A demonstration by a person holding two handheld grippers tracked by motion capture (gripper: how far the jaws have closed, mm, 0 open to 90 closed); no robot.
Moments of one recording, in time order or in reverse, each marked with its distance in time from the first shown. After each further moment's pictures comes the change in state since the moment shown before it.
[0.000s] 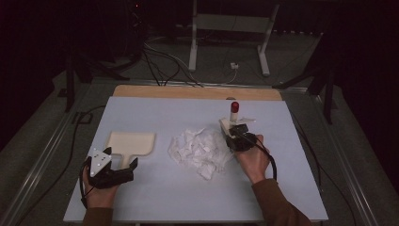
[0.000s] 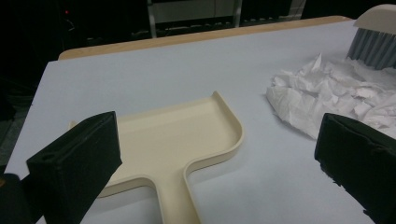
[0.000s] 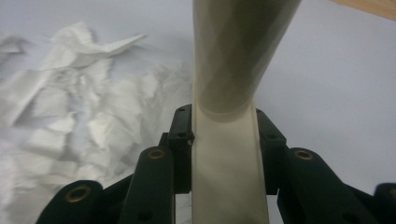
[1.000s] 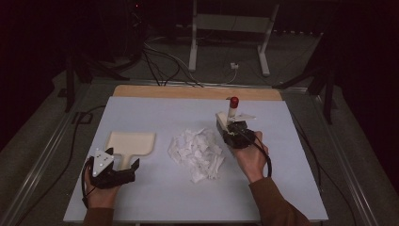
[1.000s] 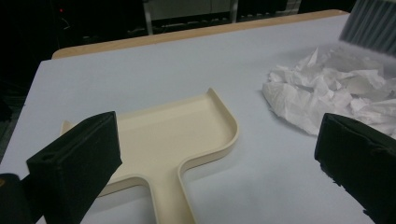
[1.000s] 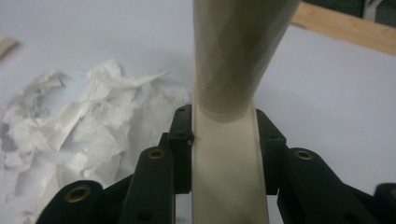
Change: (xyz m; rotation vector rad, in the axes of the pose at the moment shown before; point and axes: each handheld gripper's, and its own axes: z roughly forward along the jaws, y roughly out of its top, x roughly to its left) left arm -0.004 0.000 0.002 0.017 -0.013 0.017; right arm 0.006 0.016 -0.022 -0.083 0.016 0.018
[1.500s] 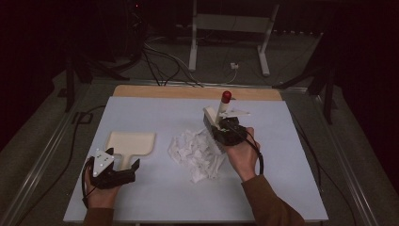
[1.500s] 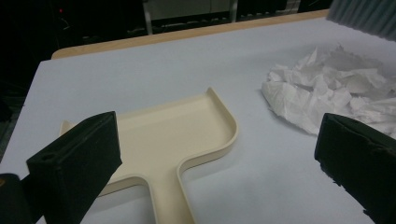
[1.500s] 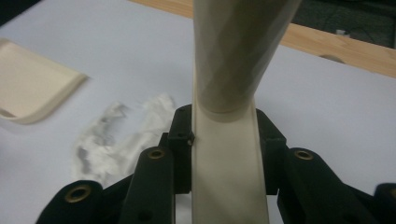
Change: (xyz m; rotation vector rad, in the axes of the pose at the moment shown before) left arm 0.000 0.000 0.000 -0.001 0.001 -0.002; right arm 0.031 0.023 -0.013 -0.068 0.105 0.005
